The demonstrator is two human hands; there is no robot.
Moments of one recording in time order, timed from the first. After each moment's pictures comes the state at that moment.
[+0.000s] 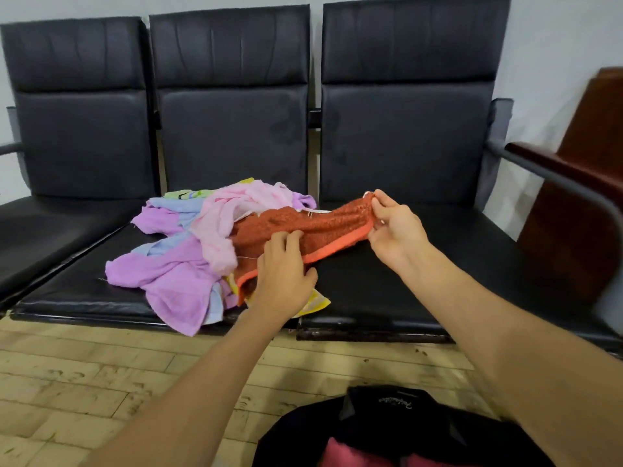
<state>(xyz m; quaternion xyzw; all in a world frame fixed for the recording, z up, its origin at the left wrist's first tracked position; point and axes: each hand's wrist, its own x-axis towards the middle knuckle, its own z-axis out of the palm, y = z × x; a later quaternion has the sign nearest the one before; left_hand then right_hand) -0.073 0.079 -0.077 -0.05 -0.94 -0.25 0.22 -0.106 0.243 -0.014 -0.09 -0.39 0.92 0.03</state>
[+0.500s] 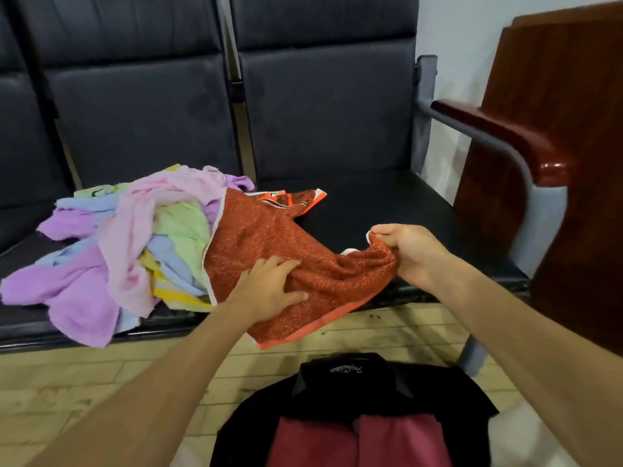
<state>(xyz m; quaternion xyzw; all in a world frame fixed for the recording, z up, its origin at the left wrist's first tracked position) -0.095 0.151 -0.122 -0.19 -0.98 -0.09 -0.03 -0.062 0.385 -0.073 -0.15 -0.61 0.77 0.00</state>
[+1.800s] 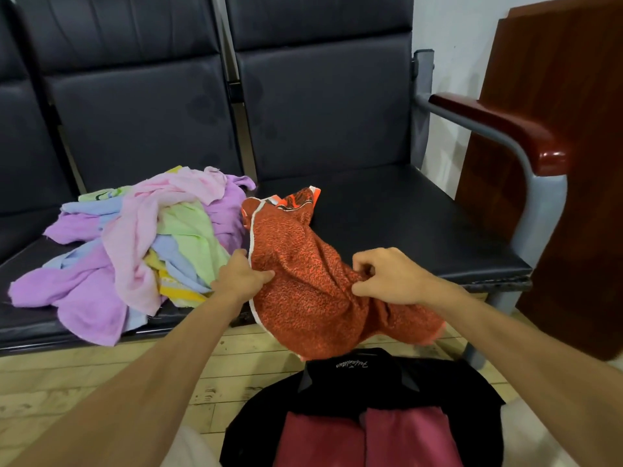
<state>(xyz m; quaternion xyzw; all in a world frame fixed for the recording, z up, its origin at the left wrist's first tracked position) -0.134 0.112 -0.153 0.09 -0.89 -0.44 -0.03 -0.042 0.374 -0.097 0.10 -0.95 0.30 -0.03</state>
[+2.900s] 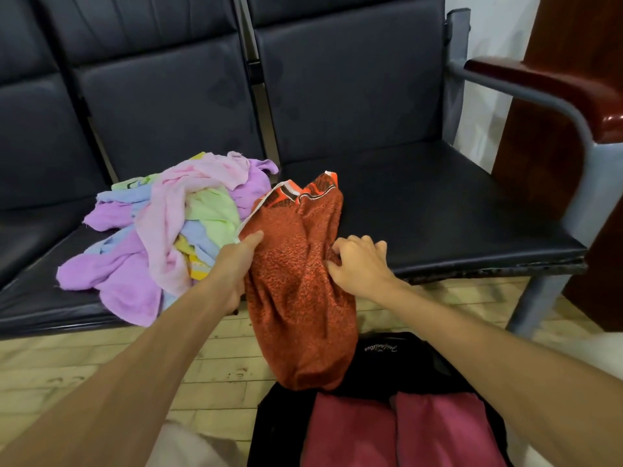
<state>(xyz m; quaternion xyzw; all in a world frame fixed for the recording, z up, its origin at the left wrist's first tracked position) -0.086 0.099 -0.100 0.18 -0.71 -0.68 -0.04 -0.070 0.286 -0.134 0.04 -0.98 0.19 0.07</state>
